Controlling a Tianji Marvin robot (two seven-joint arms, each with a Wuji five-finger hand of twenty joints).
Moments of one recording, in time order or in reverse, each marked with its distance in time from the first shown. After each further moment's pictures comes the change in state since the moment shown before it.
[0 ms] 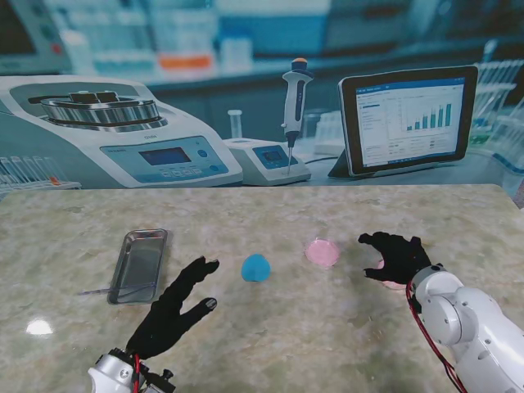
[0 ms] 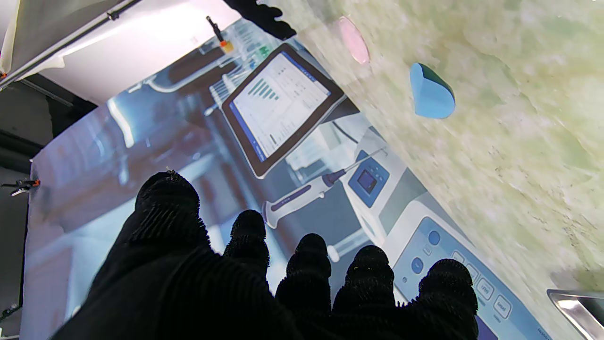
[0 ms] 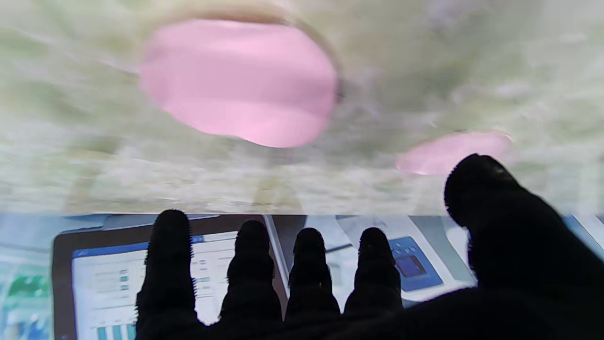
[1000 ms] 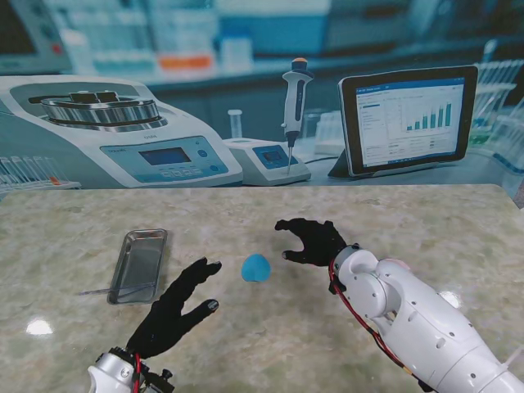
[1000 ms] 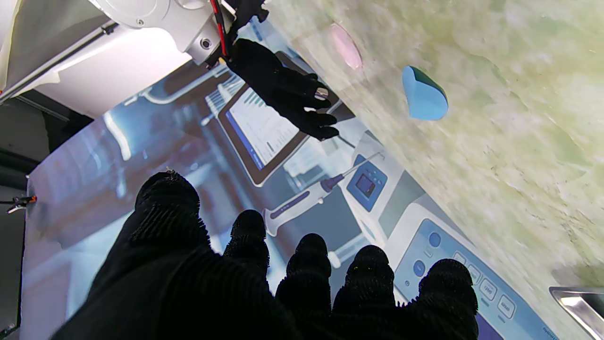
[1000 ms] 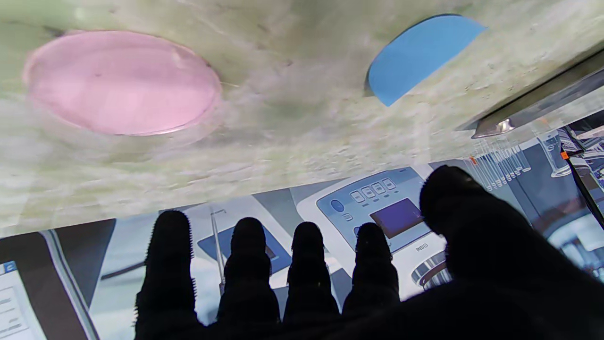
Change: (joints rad) left arm -0.003 0.005 -0.005 -0.005 0.030 0.013 -0.020; right arm 0.323 -0.055 -0.472 0.108 0.299 0.039 -0.096; left_hand 0.000 0.000 0.000 0.000 0.000 0.000 0.000 0.000 0.000 0.000 0.000 0.000 0.000 0.000 0.000 0.000 0.000 0.000 0.000 0.000; right_hand 0.058 0.084 0.000 0.027 0.000 0.005 0.101 -0.038 0.008 0.000 0.091 0.018 0.016 0.022 0.002 0.029 -0.001 -0.011 -0.010 0.012
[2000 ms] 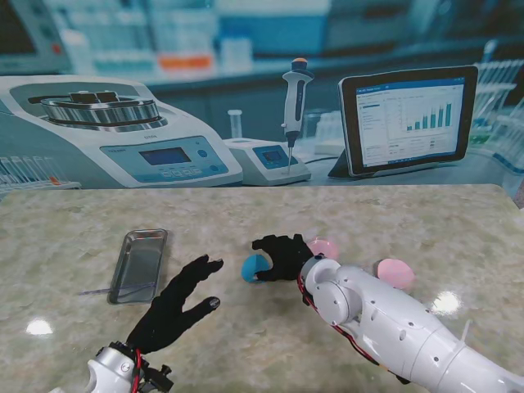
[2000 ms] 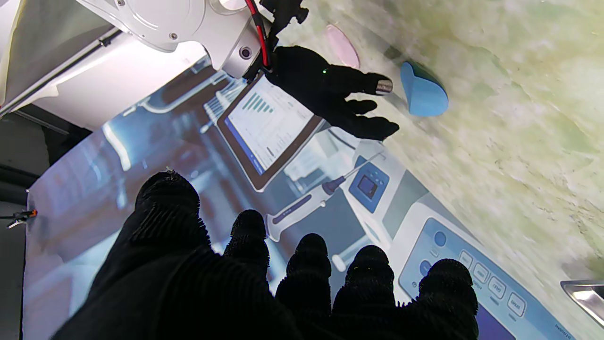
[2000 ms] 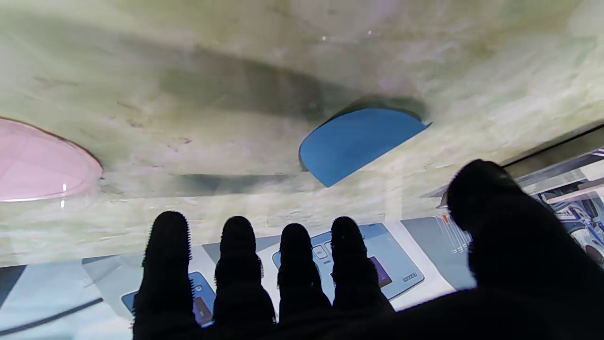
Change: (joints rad) left arm -0.017 0.006 -0.006 -0.012 0.021 0.022 -0.028; right arm 0.166 -0.052 -0.310 0.129 0.032 0.078 -0.039; left_hand 0.000 0.000 0.000 0.000 0.000 0.000 0.000 0.000 0.000 0.000 0.000 0.000 0.000 0.000 0.000 0.000 0.000 0.000 0.000 0.000; right_hand -0.081 -0.057 -0.044 -0.011 0.021 0.199 0.131 -0.109 -0.002 0.098 -0.029 0.032 -0.018 0.075 0.039 0.059 -0.009 0.002 0.005 0.038
